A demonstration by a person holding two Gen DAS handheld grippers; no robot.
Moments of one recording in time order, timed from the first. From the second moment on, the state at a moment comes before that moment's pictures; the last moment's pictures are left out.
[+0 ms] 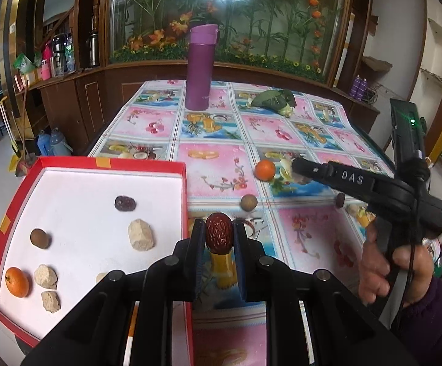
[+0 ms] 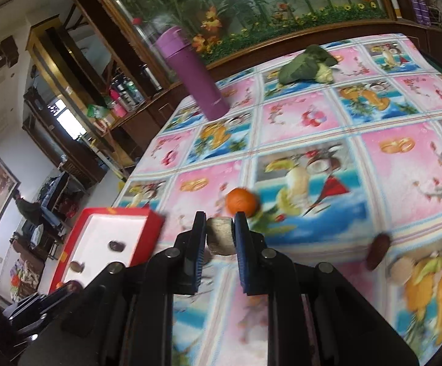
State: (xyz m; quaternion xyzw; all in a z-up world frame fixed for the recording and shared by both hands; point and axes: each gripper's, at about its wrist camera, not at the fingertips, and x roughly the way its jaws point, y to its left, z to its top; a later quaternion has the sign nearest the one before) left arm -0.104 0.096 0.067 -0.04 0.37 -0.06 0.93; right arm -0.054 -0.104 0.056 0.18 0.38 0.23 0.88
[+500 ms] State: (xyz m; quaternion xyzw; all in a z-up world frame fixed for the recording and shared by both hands) left arm -0.134 0.175 0.074 -0.07 0.34 0.02 0.94; right arm -0.100 -0.006 0.052 0.14 0.40 0.34 0.84
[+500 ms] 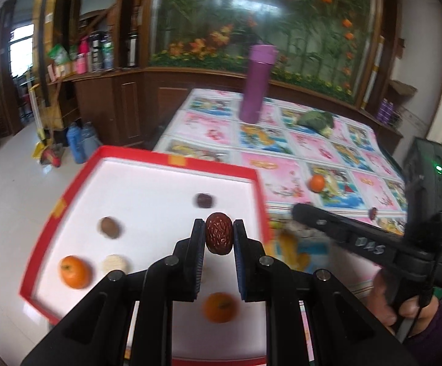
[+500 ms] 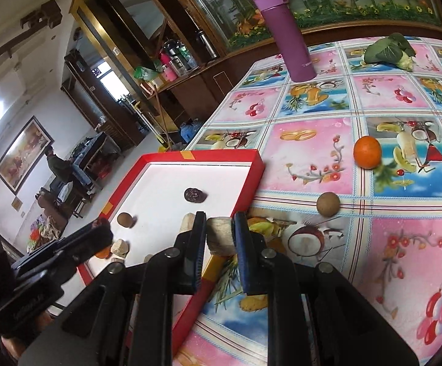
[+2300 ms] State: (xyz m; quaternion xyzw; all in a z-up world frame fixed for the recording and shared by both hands) left arm -0.097 0.221 0.031 -0.07 0.45 0.08 0.89; right arm -0.128 0.061 0.034 0.07 0.44 0.40 0.80
